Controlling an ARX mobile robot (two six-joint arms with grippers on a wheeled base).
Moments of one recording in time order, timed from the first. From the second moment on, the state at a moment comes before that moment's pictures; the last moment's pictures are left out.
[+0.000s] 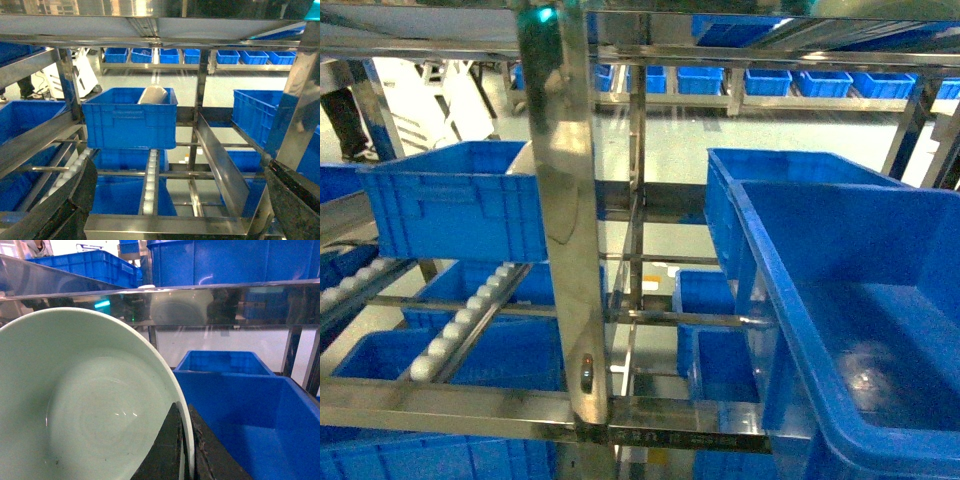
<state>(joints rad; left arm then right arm) 0.00 0.01 0.01 0.00 0.00 0.00 -0.07 0.36 0.13 0.31 -0.28 0.13</state>
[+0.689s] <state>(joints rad) 0.00 0.01 0.01 0.00 0.00 0.00 -0.07 0.36 0.13 0.31 -0.27 0.13</state>
